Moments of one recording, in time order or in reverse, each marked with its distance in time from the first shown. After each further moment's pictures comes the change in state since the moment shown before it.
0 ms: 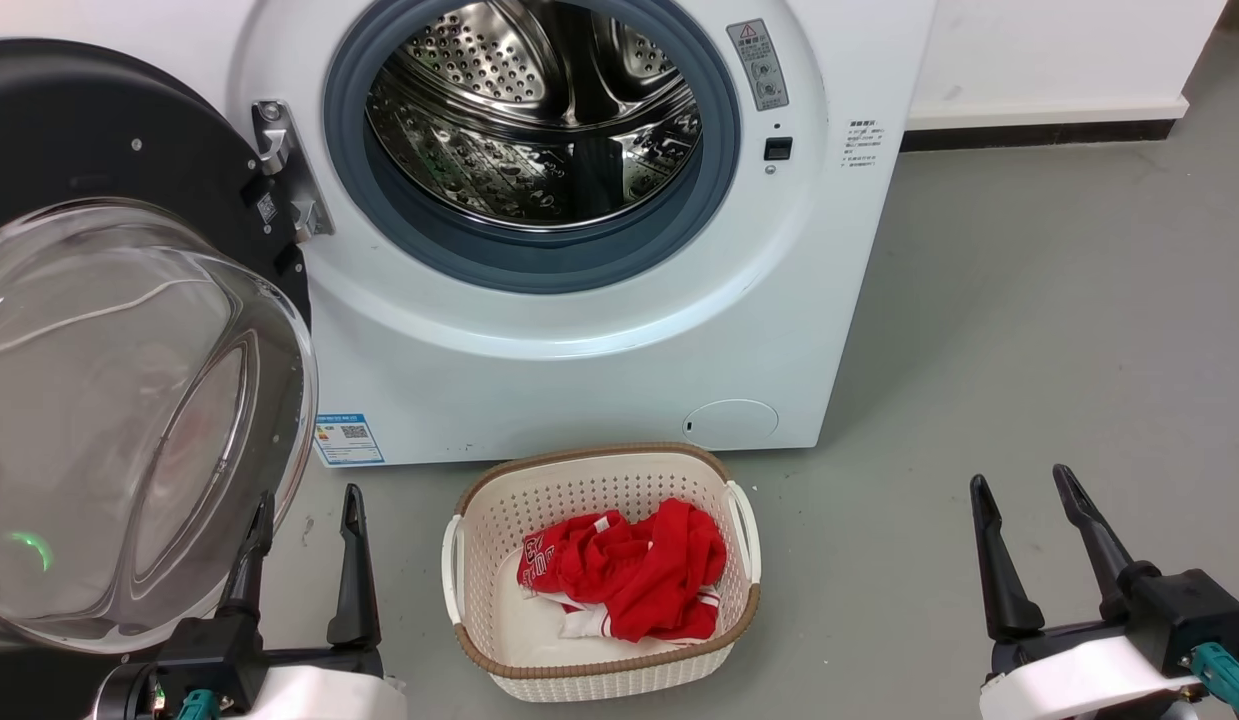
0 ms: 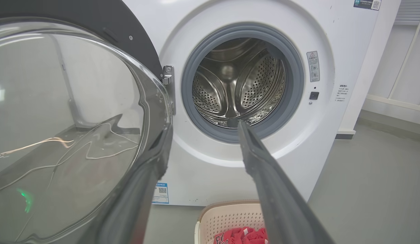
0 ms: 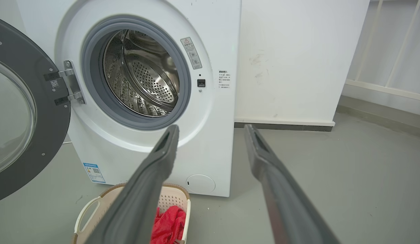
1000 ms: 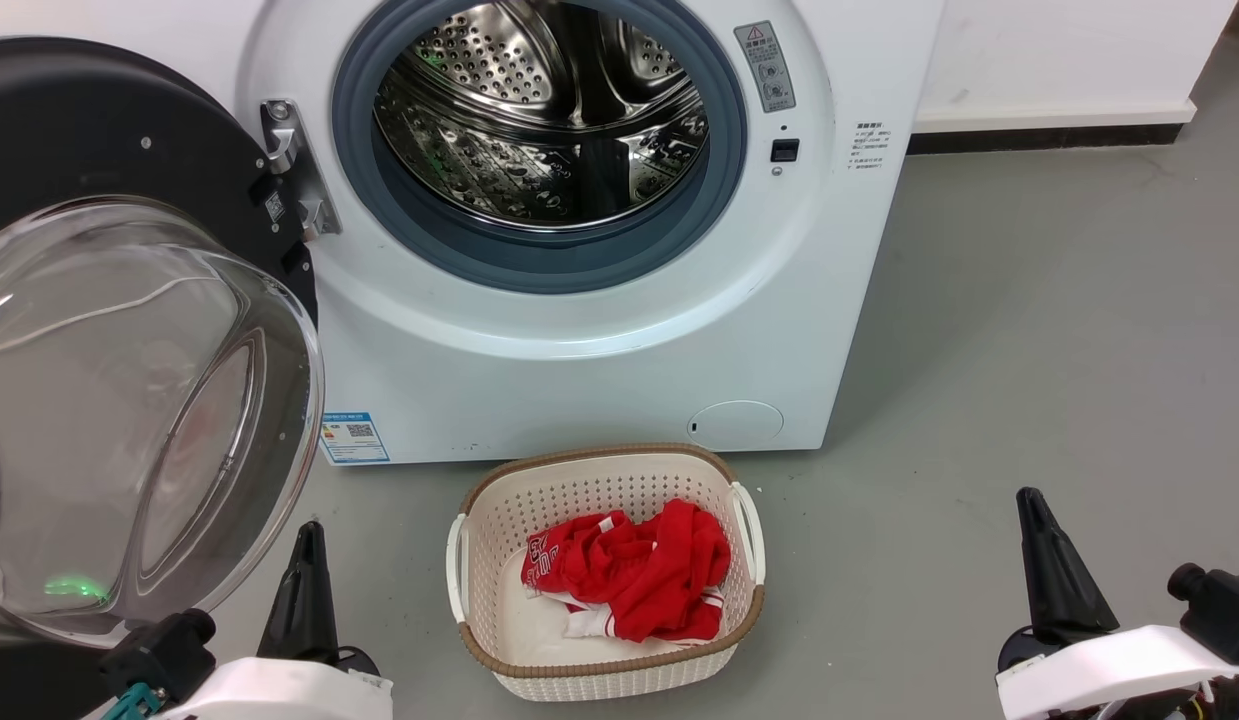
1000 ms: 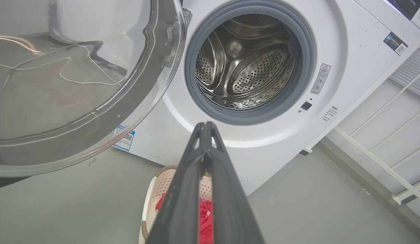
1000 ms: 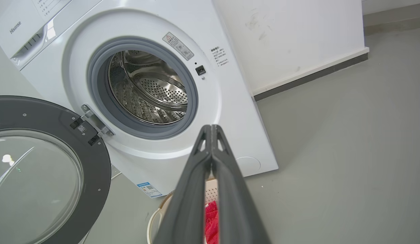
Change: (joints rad) left arm -0.016 -0.005 0.018 0.090 -0.401 -0.042 0.103; right arm -0.017 -0.013 0.004 0.089 0.437 0.000 0.059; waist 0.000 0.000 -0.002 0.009
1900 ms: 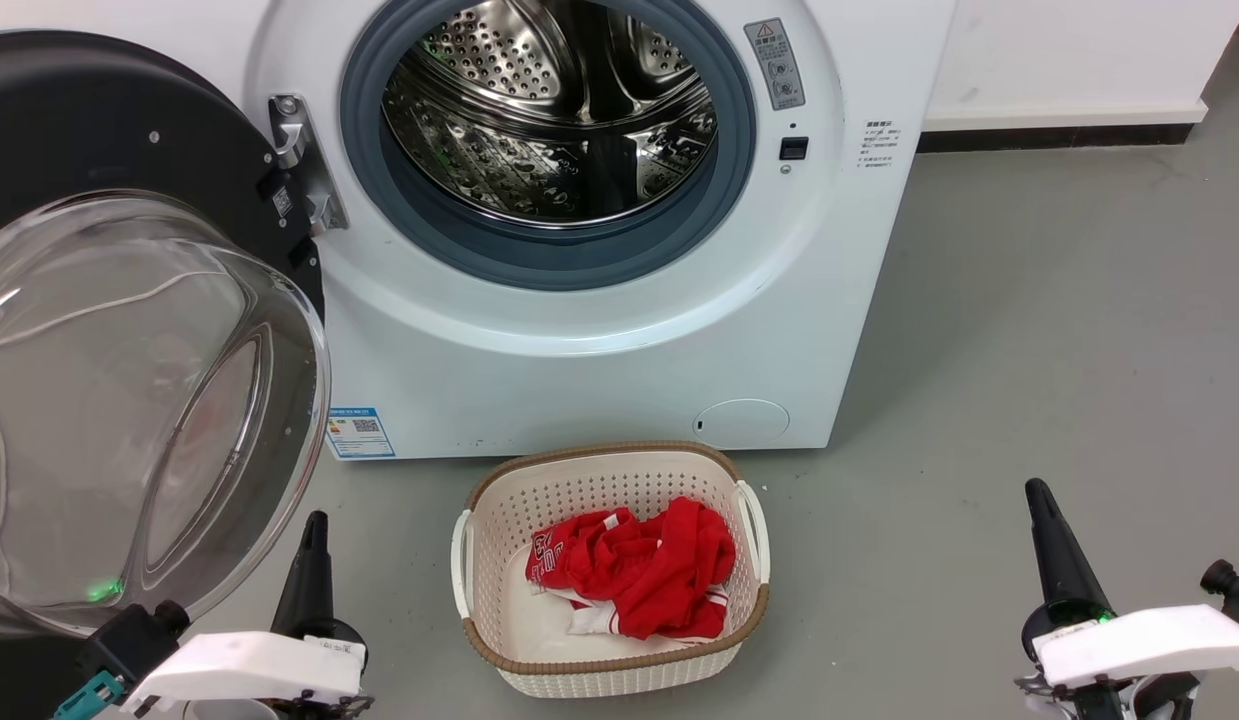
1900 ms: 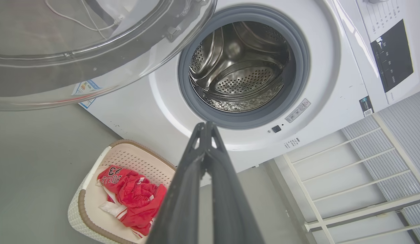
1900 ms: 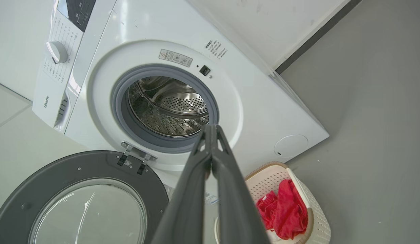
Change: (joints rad) left arm -0.060 0.000 0.021 0.059 -0.414 -0.022 0.105; right arm -0.049 -0.011 -0.010 0.059 0.444 0.000 0.072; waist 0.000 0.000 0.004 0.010
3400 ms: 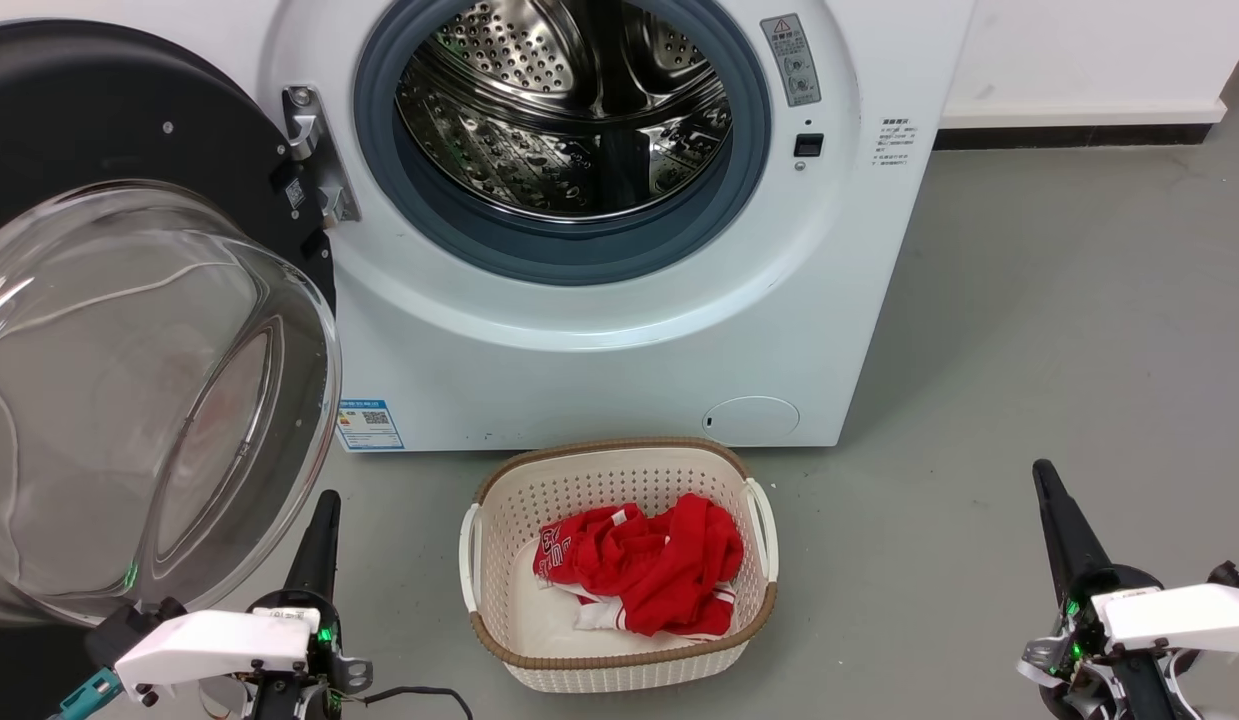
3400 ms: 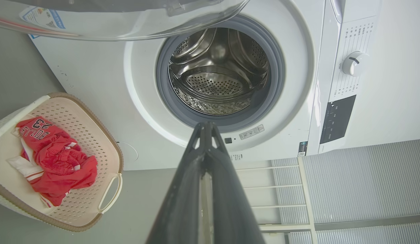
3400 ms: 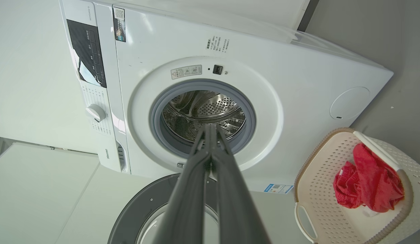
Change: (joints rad) left arm -0.065 0.000 0.026 0.071 -0.470 -0.033 0.118; right arm -0.063 -0.002 -0.032 0.070 0.487 0.000 0.096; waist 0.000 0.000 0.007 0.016
